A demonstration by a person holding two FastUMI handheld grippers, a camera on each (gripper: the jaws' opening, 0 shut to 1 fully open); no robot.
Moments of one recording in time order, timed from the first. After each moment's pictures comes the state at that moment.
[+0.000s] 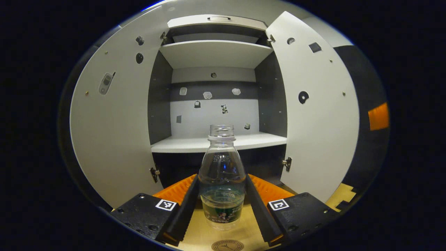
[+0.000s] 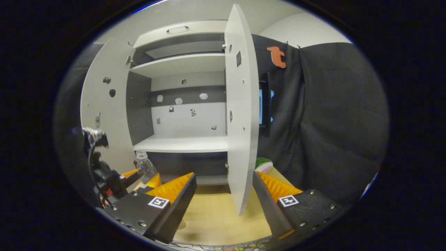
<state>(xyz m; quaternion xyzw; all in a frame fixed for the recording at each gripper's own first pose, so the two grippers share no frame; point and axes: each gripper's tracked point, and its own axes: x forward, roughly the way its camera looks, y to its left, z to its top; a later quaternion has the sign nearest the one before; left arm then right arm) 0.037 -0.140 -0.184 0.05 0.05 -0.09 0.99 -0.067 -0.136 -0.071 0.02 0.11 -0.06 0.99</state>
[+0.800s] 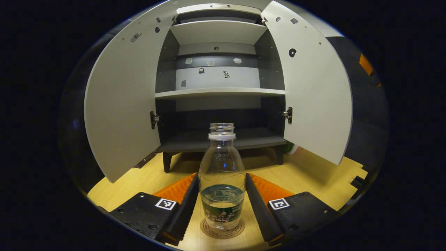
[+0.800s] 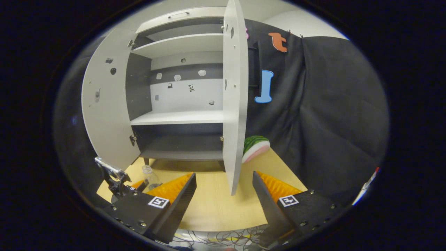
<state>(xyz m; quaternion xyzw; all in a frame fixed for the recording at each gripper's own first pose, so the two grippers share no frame) -0.003 -0.131 -0.332 0.03 0.12 -0.06 0.99 -0.097 -0.151 -0.145 0.00 0.19 -0.05 0.98</state>
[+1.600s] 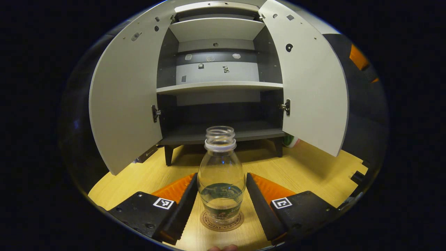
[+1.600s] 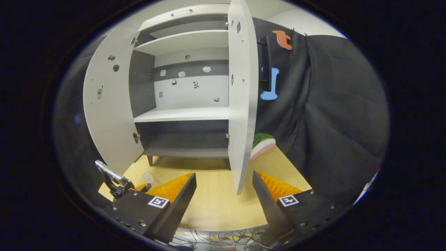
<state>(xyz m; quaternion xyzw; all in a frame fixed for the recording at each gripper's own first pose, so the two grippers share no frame) -0.022 -0.130 -0.328 0.04 0.13 -0.06 0.99 -0.089 -0.141 -0.146 0.00 0.20 -0.03 0.98</state>
